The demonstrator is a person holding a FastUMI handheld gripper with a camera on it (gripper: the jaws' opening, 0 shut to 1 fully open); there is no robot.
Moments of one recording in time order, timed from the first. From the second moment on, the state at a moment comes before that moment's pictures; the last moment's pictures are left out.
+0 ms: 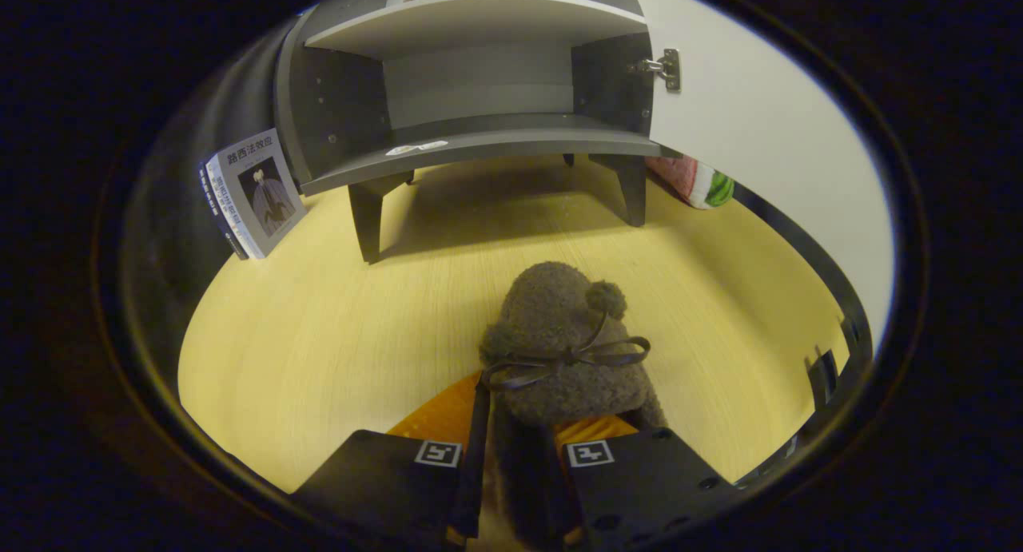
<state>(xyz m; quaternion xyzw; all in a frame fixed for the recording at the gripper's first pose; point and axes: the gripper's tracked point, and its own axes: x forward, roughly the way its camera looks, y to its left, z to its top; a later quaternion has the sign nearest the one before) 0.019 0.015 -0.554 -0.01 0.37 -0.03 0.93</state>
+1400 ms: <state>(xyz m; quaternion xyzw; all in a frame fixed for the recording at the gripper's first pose) 0.022 0.008 -0.535 -0.05 0.36 -0.02 0.93</state>
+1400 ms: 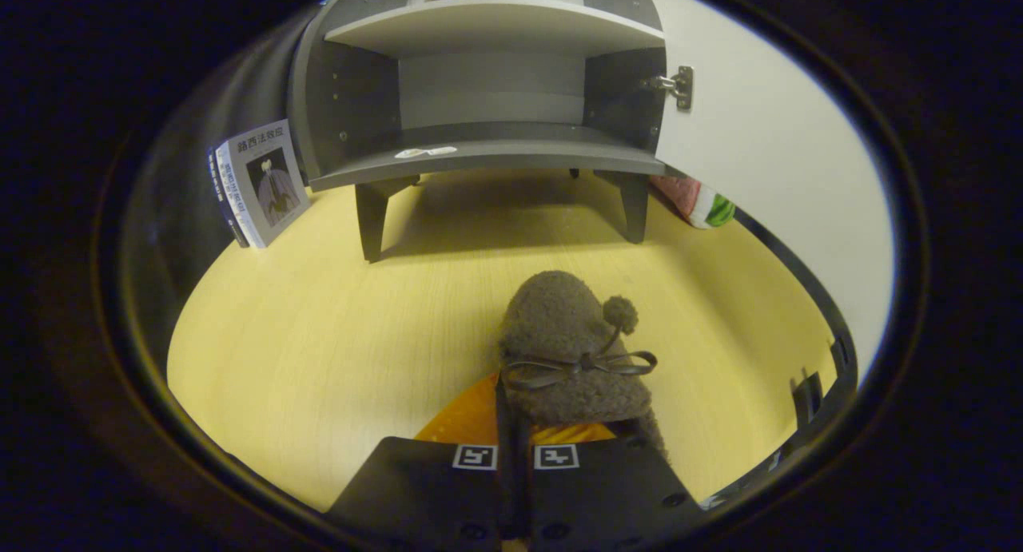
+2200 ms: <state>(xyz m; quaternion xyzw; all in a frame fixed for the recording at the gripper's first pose) 0.082 -0.001 -0.242 -0.08 0.22 0.05 0.97</state>
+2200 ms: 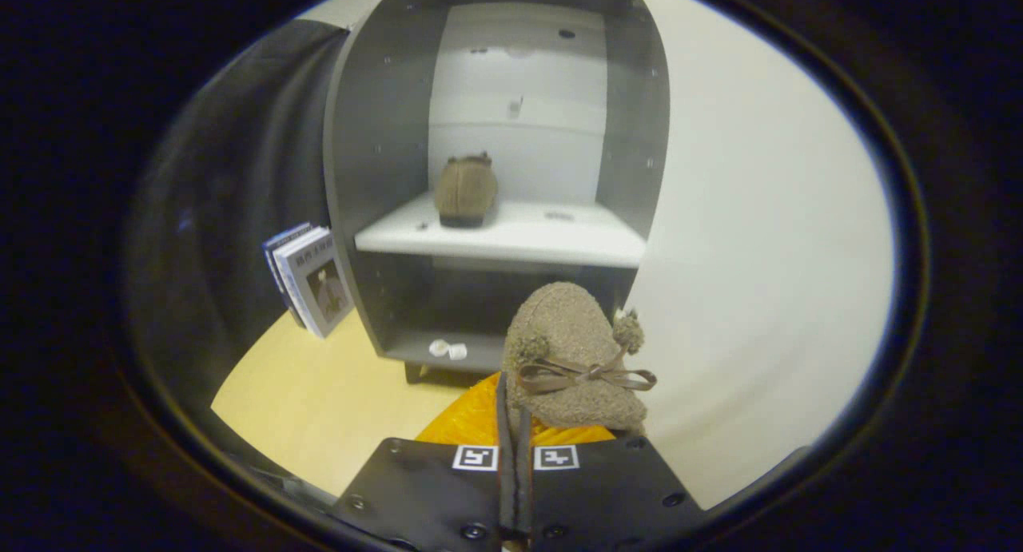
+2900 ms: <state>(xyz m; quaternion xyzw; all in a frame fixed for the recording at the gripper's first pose) 0.316 0.028 -0.165 -0.12 0.18 0.01 0.98</state>
